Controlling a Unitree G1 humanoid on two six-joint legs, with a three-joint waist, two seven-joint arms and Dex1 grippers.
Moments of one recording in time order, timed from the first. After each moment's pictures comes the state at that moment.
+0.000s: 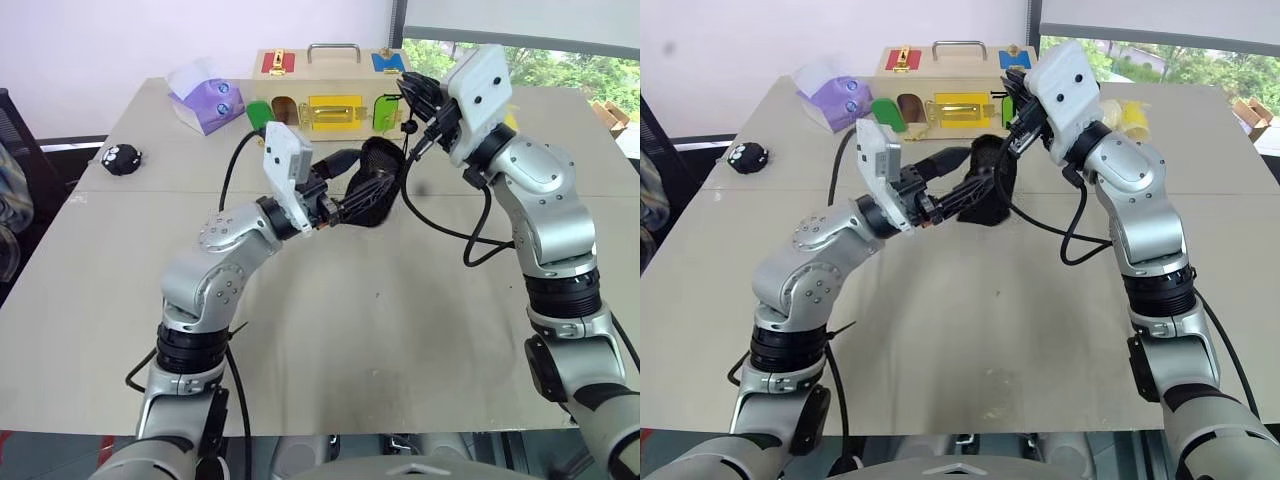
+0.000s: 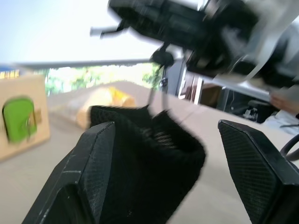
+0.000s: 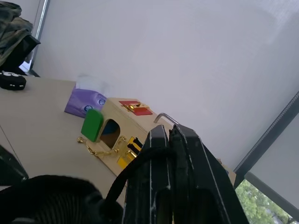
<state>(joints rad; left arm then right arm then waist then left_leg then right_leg) -0.57 0.37 -0.01 -0.33 -0.64 0.58 -0.60 -0.82 -0.35 0.08 -0.15 0.10 0.34 0.50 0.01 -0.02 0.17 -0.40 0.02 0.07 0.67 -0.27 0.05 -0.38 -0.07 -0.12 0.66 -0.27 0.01</state>
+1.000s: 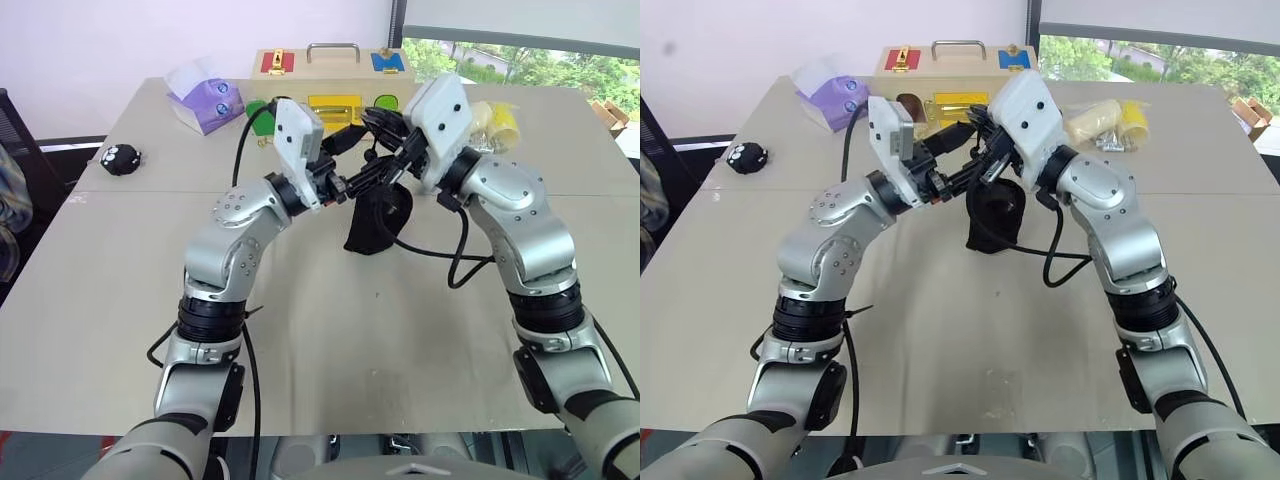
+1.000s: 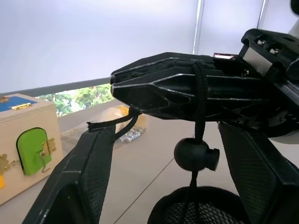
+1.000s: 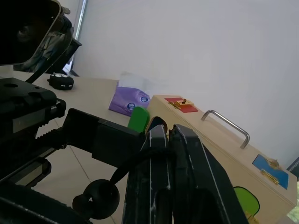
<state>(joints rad) -0.68 0.33 -0.03 -0.14 -0.49 0.47 -0.68 -0.78 -0.30 0.16 -0.26 0.13 0.47 0.53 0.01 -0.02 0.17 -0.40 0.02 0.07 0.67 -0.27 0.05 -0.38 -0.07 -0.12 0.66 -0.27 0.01</state>
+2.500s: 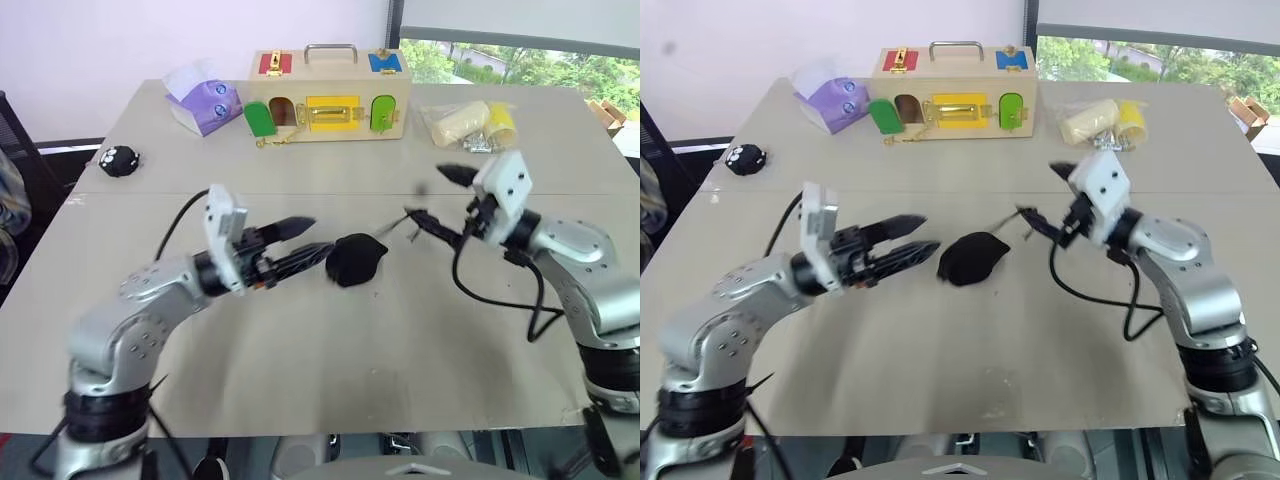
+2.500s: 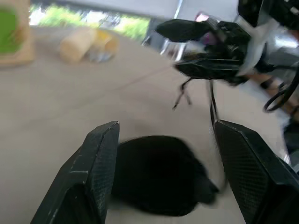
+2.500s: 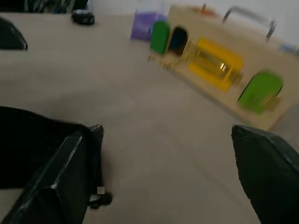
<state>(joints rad) -0.10 0.67 0.23 -0.49 -0.83 0.76 -0.79 -0.33 -0.61 -0.01 -0.37 0.40 0.50 0.76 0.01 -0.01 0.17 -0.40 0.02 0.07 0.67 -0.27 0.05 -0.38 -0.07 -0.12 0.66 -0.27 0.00</state>
